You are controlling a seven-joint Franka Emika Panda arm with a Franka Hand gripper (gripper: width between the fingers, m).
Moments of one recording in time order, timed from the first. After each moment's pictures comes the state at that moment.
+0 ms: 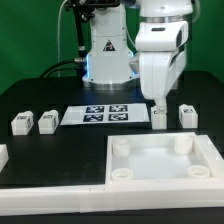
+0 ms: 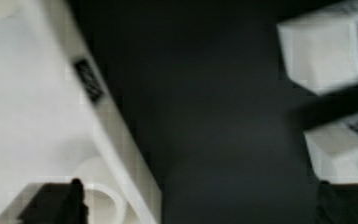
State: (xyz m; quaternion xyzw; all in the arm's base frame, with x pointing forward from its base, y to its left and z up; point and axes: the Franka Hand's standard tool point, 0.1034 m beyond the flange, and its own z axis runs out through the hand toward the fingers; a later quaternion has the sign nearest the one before) arm 0.444 0.128 0.076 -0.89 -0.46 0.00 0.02
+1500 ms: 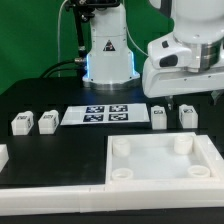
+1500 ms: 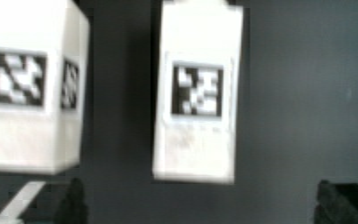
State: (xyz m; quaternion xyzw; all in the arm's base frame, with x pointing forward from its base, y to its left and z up) arm 0.401 0.160 0.047 -0.97 -0.01 0.23 0.02
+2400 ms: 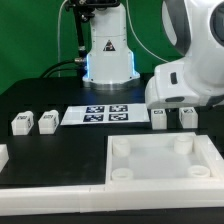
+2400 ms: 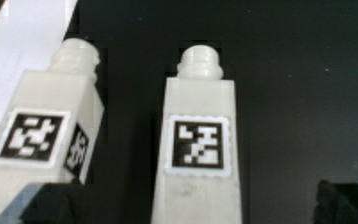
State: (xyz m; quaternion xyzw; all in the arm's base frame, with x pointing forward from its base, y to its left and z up) arm 0.396 0.164 0.027 -0.91 0.00 0.42 0.01
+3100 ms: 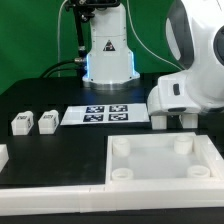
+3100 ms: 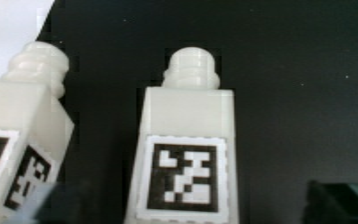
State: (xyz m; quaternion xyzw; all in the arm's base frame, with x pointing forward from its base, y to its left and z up) arm 0.384 0.168 0.014 -0.90 -0.01 0.43 0.01
